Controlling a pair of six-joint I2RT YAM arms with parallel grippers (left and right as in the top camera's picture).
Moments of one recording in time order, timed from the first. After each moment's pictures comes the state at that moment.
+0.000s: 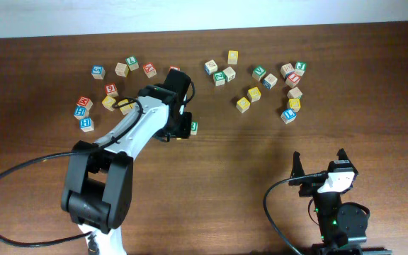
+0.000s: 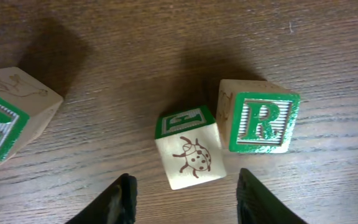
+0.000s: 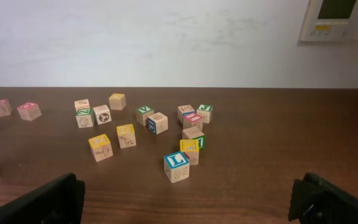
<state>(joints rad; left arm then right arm) -0.39 2.00 1.46 -0.87 0.00 -0.27 0.01 0.01 0.01 -0.07 0.00 0.02</state>
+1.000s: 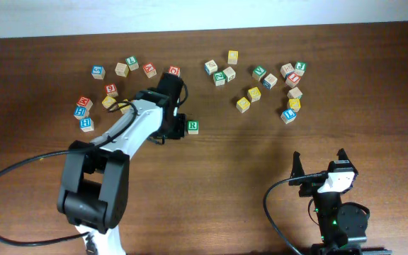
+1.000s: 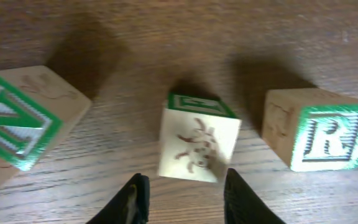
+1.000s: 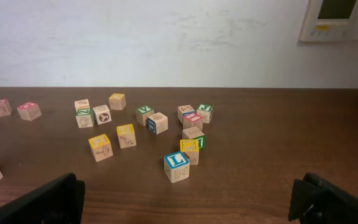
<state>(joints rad) -0.35 1.99 1.39 -0.80 -0.02 -0.27 0.01 0.01 0.01 -0.07 0.00 0.02</state>
